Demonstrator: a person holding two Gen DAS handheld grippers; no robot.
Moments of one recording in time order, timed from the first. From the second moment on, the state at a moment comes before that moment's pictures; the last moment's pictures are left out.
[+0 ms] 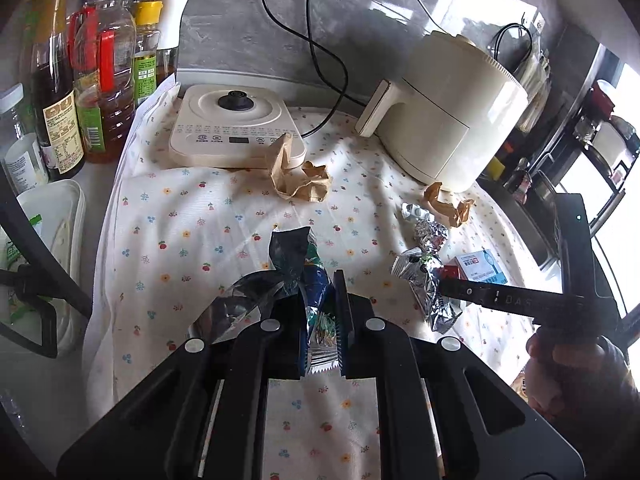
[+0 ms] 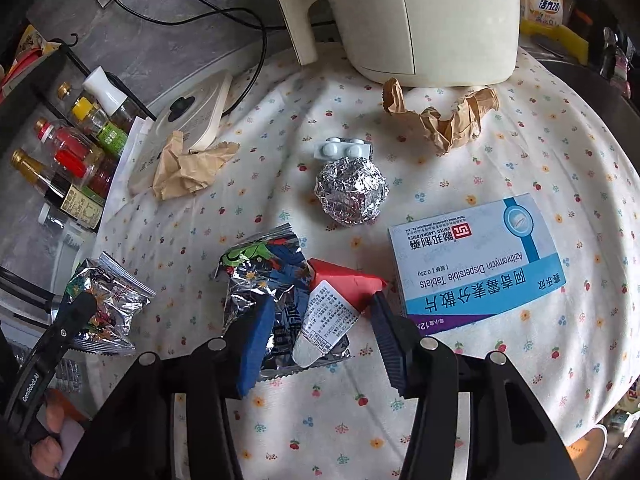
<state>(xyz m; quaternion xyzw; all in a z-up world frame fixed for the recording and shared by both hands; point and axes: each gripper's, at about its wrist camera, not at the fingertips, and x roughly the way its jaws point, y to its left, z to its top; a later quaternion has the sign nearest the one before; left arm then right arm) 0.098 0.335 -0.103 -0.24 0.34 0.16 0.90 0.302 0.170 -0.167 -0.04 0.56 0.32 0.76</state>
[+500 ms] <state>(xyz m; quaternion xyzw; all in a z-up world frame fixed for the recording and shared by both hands) 0.113 0.326 -0.100 -0.24 0.34 0.14 0.90 0.302 0.138 -0.143 -0.01 0.53 0.32 0.79</state>
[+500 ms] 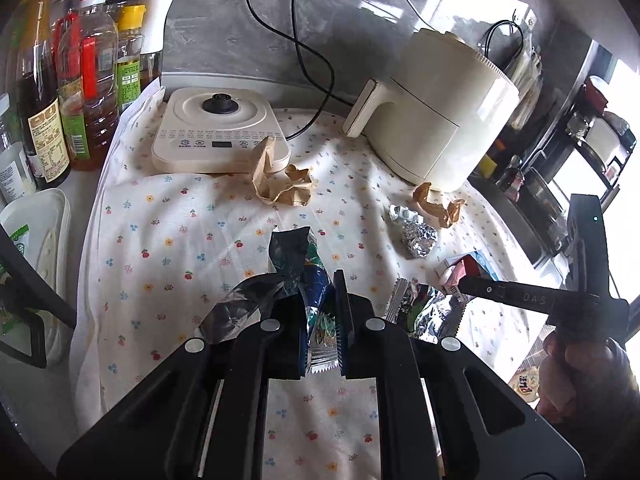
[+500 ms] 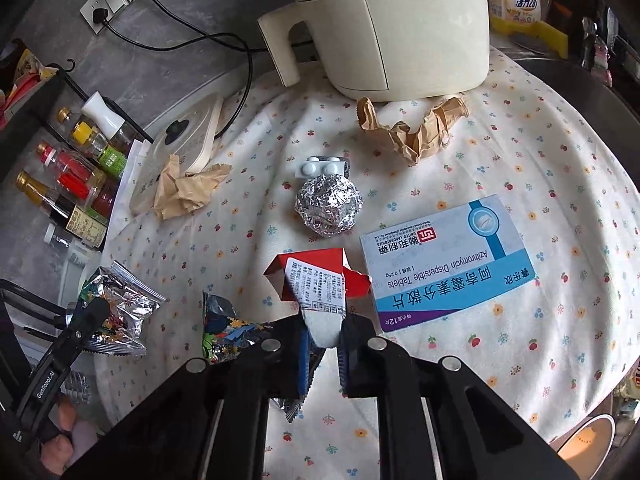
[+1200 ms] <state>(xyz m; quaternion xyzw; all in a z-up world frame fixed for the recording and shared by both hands) 0.185 0.179 -0.056 -0.16 0.34 -0.01 0.93 0.281 -0.065 -0.091 0.08 0.47 0.22 0.85</state>
